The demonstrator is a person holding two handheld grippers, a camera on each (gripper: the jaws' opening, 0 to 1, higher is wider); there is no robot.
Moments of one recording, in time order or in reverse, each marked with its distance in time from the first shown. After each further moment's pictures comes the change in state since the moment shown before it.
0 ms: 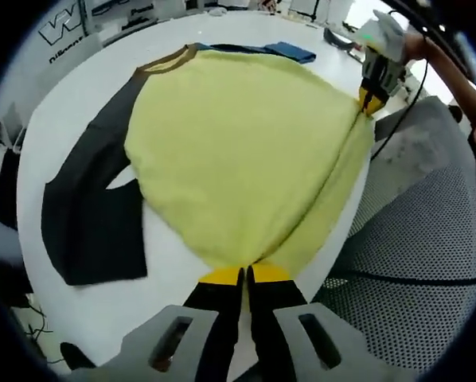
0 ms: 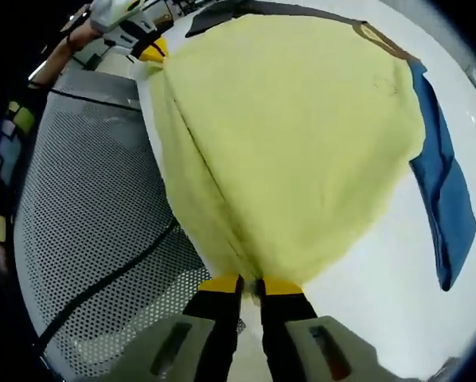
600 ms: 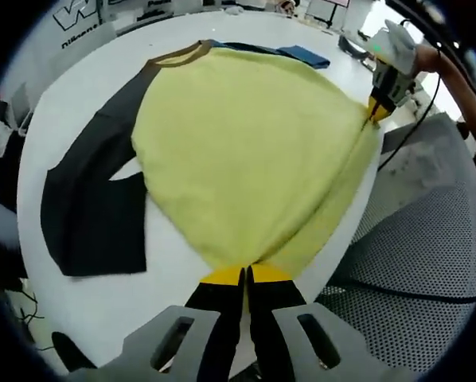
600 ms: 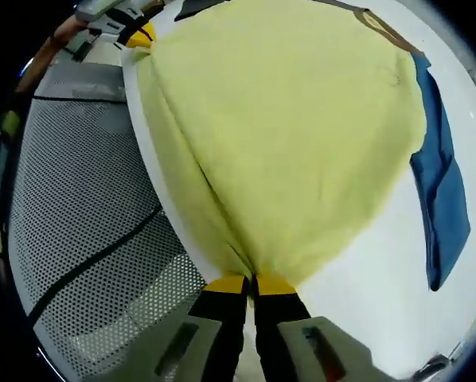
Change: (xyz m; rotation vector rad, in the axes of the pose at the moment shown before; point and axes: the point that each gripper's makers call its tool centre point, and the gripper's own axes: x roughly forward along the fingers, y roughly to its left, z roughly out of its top) left arm 0.004 0.000 0.000 -0.044 0.009 0.013; right arm 0.002 -0.014 -0.004 -0.011 0.134 -0.053
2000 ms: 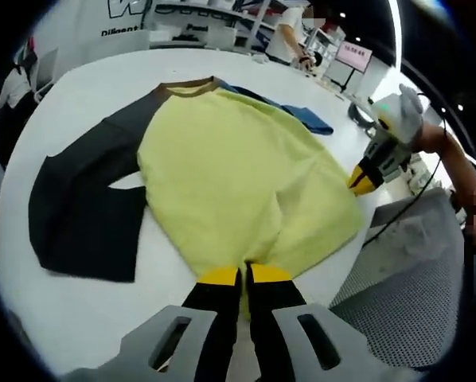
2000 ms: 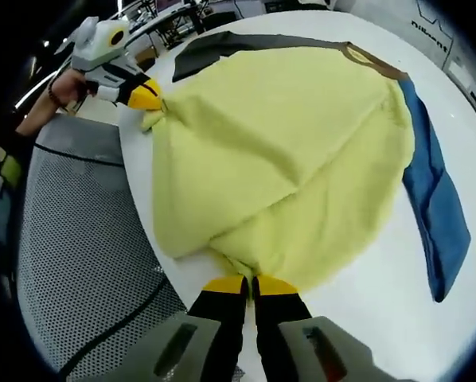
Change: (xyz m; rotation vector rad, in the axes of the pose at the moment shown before) left arm 0.010 -0.018 0.052 -0.224 -0.272 -0.076; right arm -0.002 0.001 0.059 0.071 -0.261 0.007
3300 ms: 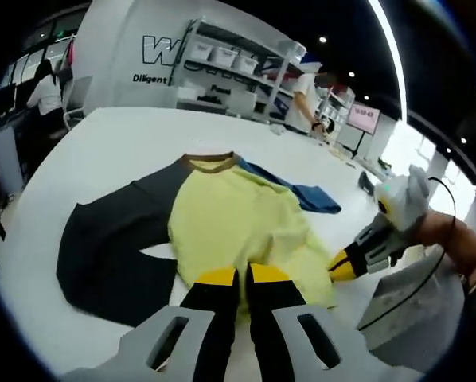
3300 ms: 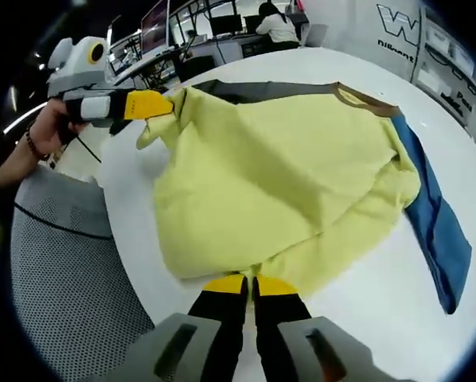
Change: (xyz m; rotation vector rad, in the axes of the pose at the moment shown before) left arm -0.014 0.012 0.064 -0.074 -0.313 0.070; right arm 0.019 0.014 0.074 0.114 -0.275 -0.080
